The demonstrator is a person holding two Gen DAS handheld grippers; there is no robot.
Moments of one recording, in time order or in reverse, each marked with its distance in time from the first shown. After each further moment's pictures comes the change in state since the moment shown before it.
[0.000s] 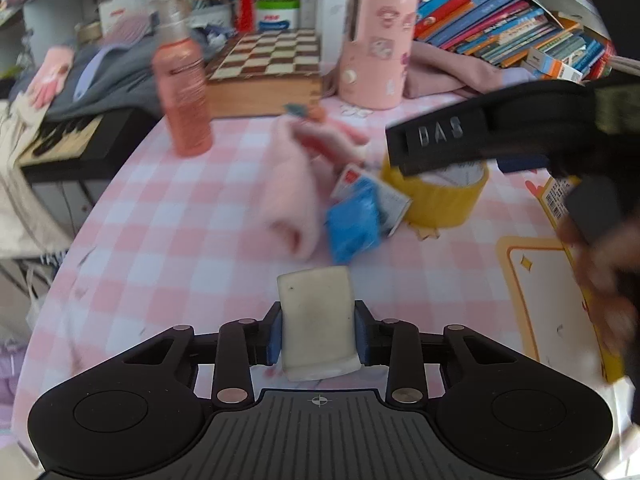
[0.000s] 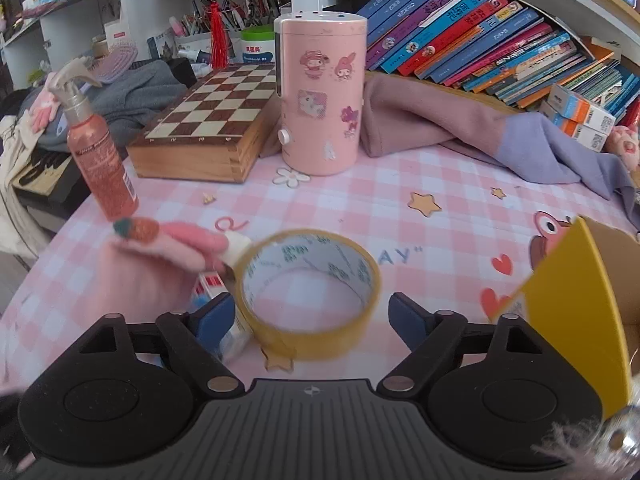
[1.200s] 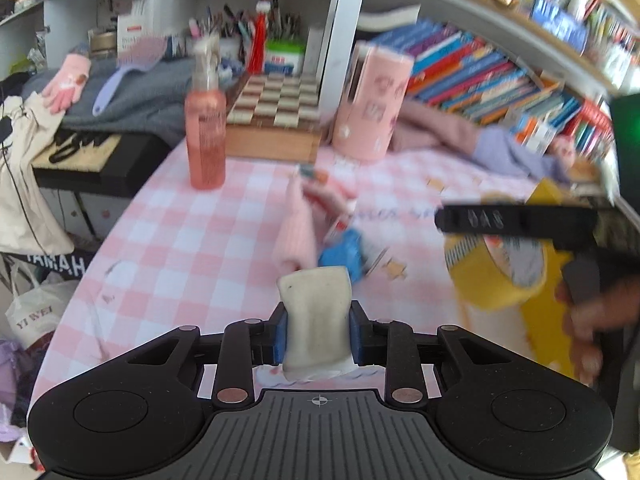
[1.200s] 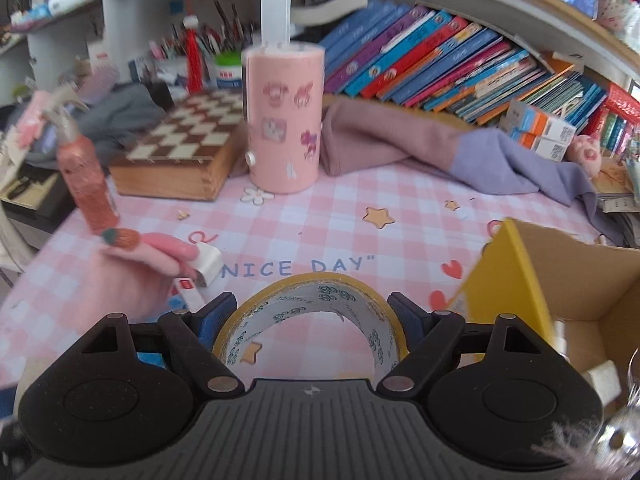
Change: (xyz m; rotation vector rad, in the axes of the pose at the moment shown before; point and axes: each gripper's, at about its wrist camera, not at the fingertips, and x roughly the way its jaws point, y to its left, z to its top) left arm -0.057 0.017 0.007 -0.079 -0.127 -0.101; right arm -0.062 -0.022 -0.017 0.010 -0.089 -0.063
